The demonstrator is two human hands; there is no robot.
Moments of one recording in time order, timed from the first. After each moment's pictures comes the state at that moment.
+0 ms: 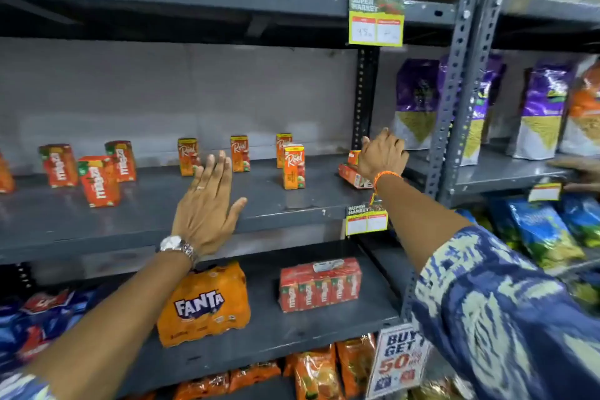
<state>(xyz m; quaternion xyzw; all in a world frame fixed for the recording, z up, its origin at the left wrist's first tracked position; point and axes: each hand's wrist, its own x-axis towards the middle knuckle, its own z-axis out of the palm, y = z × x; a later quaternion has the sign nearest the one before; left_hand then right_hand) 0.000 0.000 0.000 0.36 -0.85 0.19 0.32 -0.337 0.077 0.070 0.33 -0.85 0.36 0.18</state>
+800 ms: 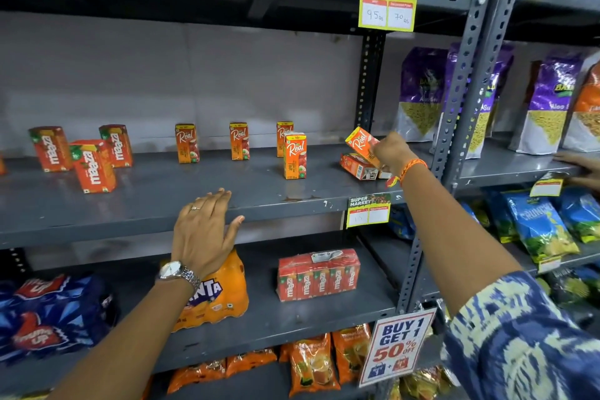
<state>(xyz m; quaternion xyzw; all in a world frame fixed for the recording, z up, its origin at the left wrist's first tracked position) 0.009 0.017 -0.048 0.43 -0.84 0.15 0.29 -0.365 0.078 0.080 0.35 -0.81 0.46 -0.07</state>
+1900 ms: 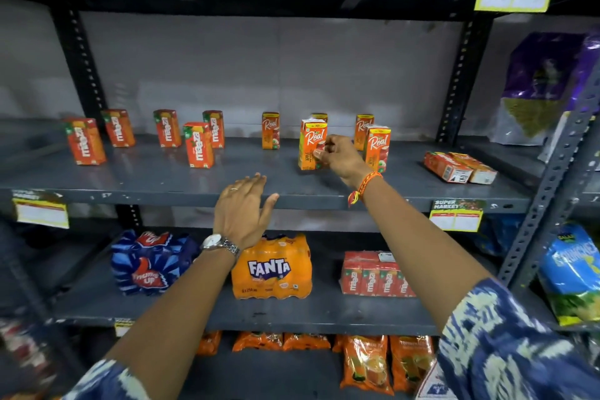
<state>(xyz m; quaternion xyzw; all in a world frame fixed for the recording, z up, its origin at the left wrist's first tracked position) 0.080 0.002 -0.042 0.51 -0.80 0.12 0.29 -0.148 -0.028 0.039 0.56 -0.57 0.52 -0.29</state>
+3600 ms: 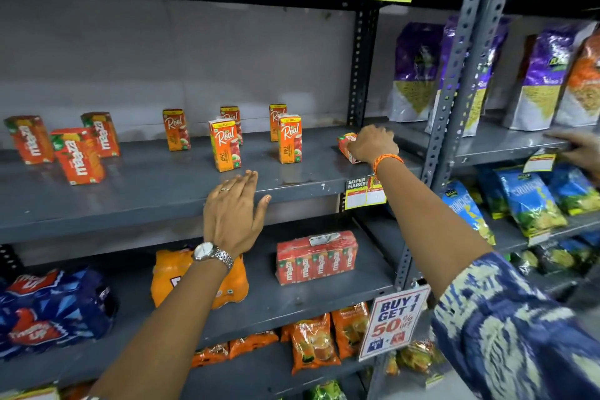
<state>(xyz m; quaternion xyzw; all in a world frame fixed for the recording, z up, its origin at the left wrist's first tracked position) -0.040 0.023 -0.049 0.40 -0.85 0.14 0.31 -0.328 0.072 0.057 0.38 -0.89 0.23 0.06</state>
